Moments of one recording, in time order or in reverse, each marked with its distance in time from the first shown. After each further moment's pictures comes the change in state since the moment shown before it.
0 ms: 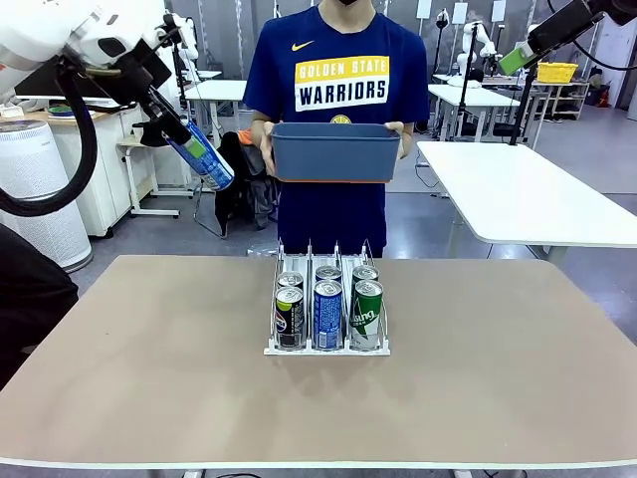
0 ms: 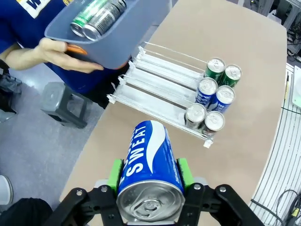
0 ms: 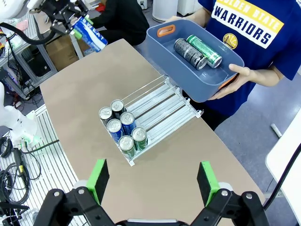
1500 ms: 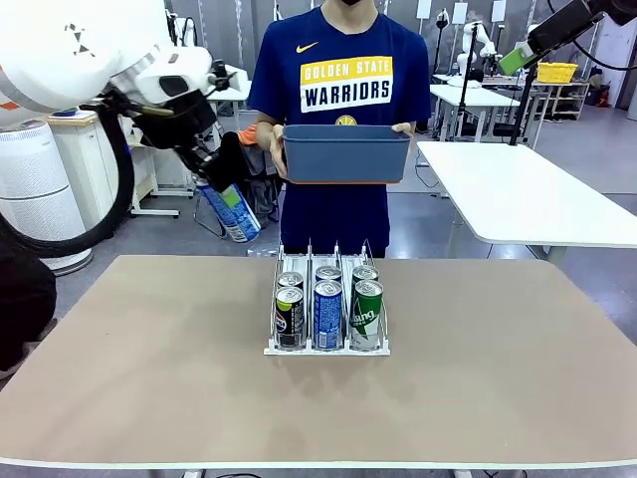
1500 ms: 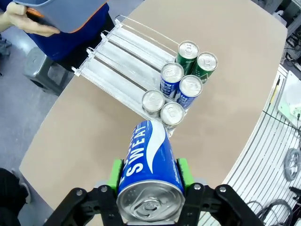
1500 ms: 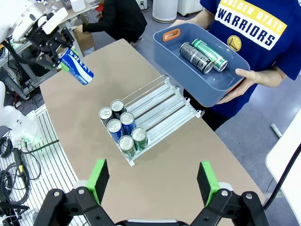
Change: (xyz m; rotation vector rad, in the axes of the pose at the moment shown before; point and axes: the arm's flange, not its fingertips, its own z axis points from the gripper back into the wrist) left arm 0.020 -0.105 -0.033 -0.008 0.135 0.169; right arm 0.000 0.000 0.000 0.000 0.000 0.000
